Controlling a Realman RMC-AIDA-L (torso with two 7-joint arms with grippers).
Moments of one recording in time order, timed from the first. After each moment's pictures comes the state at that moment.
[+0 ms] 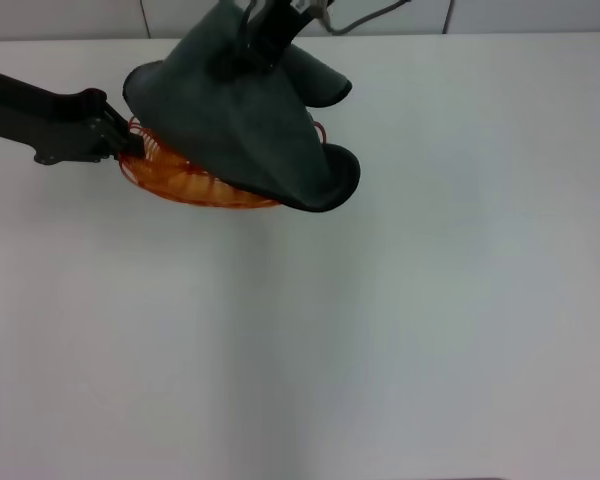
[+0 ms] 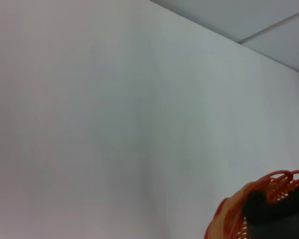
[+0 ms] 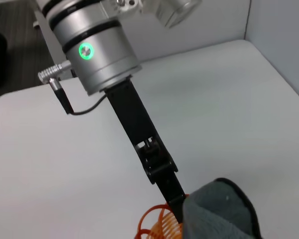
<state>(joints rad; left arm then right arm) -0.82 -1.83 0.83 0.58 2.30 1.43 -2.71 1.33 2.06 -0.92 -0.60 -2.45 -1.40 2.03</state>
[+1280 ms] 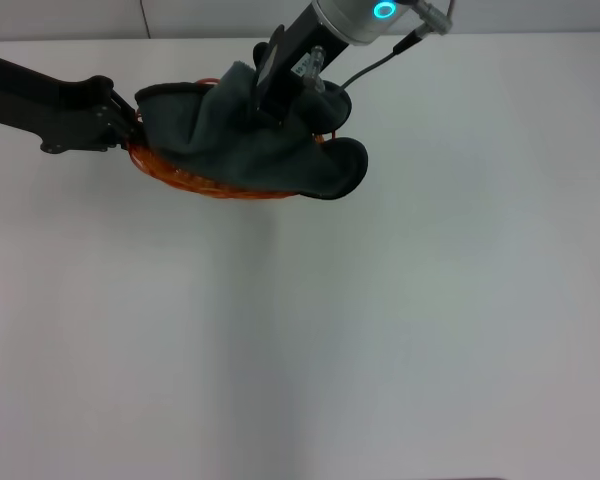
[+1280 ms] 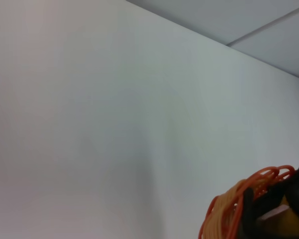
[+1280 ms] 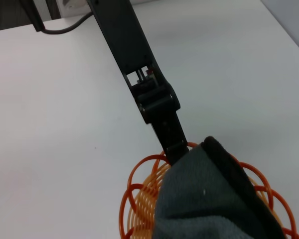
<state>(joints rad) -0.83 -1.83 0.83 0.59 2.30 1.44 -2.71 1.36 2.07 -1.05 -0.41 -2.46 -1.22 1.99</state>
